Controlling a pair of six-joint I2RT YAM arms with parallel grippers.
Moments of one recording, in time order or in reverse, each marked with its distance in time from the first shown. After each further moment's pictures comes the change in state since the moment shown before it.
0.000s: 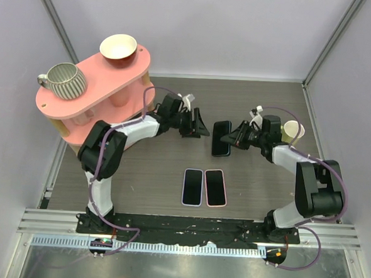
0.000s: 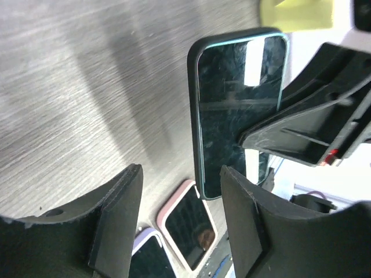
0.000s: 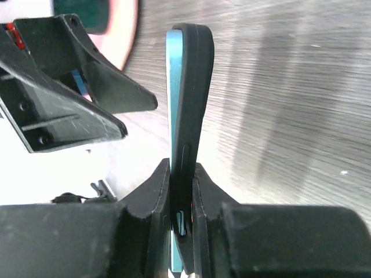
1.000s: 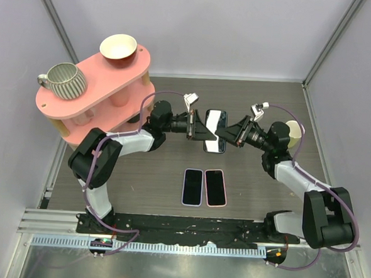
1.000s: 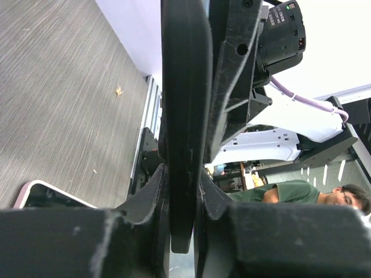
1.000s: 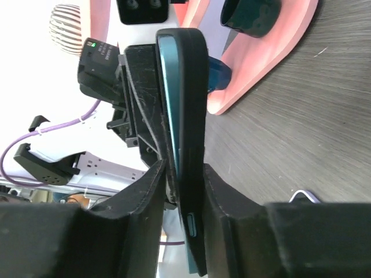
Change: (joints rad) left arm -0.023 -0.160 -0.273 0.798 0.404 -0.444; right arm 0.069 -0.272 -0.166 0.534 -0.181 0.507
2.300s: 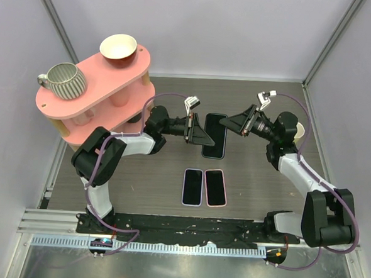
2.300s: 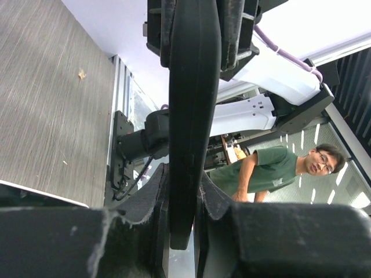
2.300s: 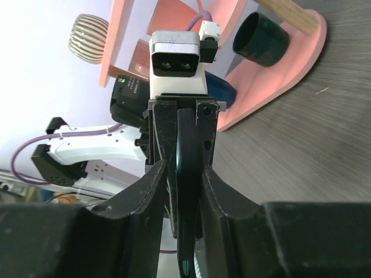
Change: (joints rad) left arm -0.008 0.034 -0.047 0.296 0.124 -0.174; right arm -0.061 0.013 0.113 0.010 -0.044 0.013
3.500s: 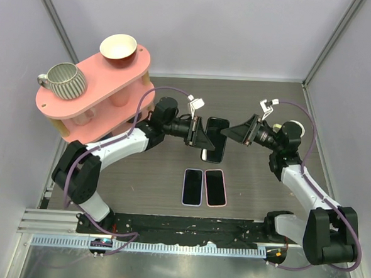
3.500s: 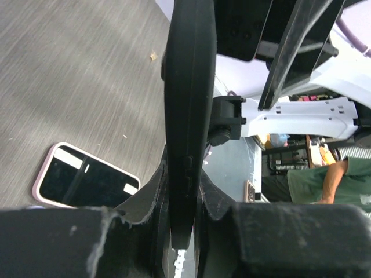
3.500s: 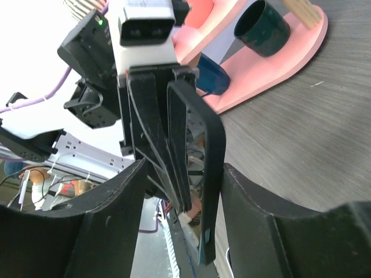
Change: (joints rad) left arm -0.052 -0.225 0.130 -0.890 -0.172 0.641; right arm -0.007 -0.145 -0.053 -0.123 -0.041 -0.192
